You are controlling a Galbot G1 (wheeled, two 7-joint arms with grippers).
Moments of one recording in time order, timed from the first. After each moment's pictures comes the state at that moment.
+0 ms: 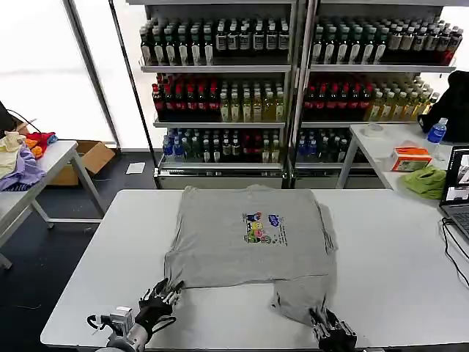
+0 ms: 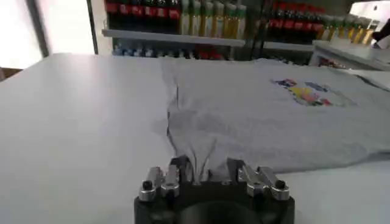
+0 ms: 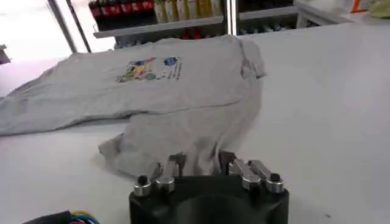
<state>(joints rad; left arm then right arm) 1.51 -1.17 -0.43 -1.99 -0.46 0.44 -0.08 -1.82 1.27 0.53 2.19 0.38 -0.37 0.06</state>
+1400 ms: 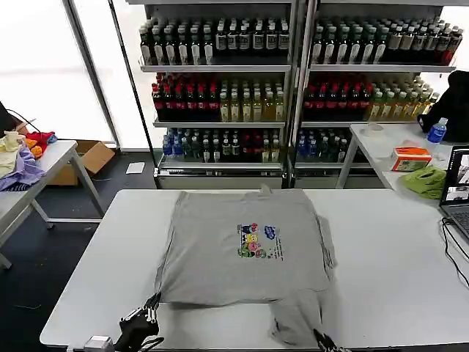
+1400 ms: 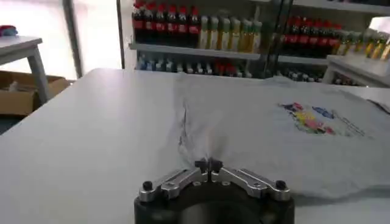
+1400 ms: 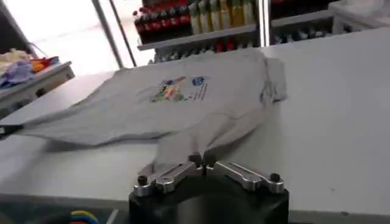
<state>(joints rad) 1.82 -1.22 -0.55 -2.29 -0.42 0.41 -0.13 -2.15 1.18 0.62 2.35 0.44 -0.17 -0.17</state>
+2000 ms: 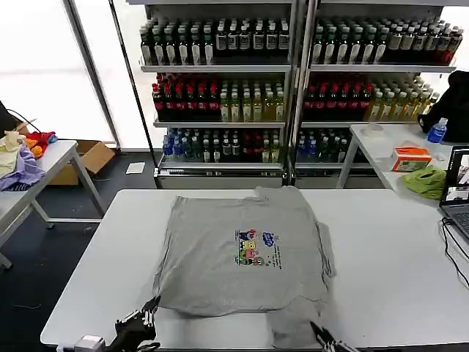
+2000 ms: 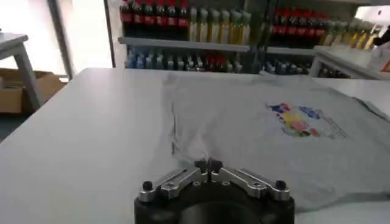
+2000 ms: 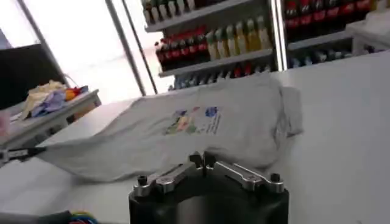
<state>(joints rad) 1.74 -1.14 -0.56 -2.33 -0.52 0.52 -0.14 -1.96 1.21 0.66 2.28 0.58 -0.09 -0.13</state>
